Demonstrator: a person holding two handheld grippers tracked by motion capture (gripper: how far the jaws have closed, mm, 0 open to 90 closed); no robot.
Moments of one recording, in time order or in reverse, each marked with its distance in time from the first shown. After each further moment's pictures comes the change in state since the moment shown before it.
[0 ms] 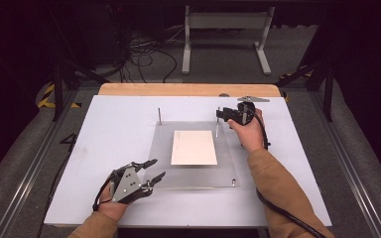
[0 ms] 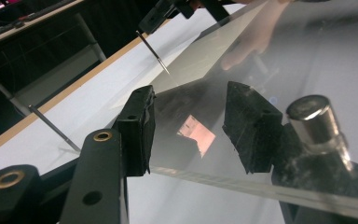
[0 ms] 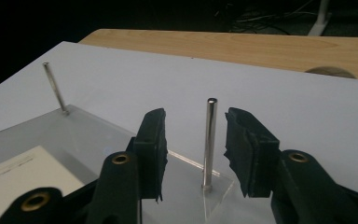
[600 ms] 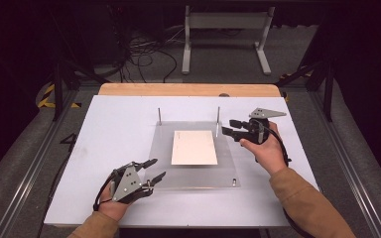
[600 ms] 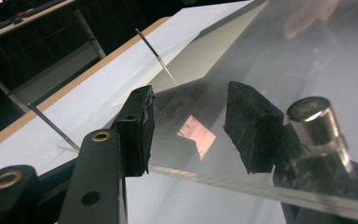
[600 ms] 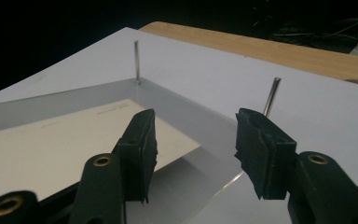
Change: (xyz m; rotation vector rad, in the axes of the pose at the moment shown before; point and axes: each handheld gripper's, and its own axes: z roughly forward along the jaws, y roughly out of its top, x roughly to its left) left arm 0.000 0.003 0.000 0.010 -0.001 -0.003; right arm 0.042 -0.019 -0.081 0.001 0.143 -0.166
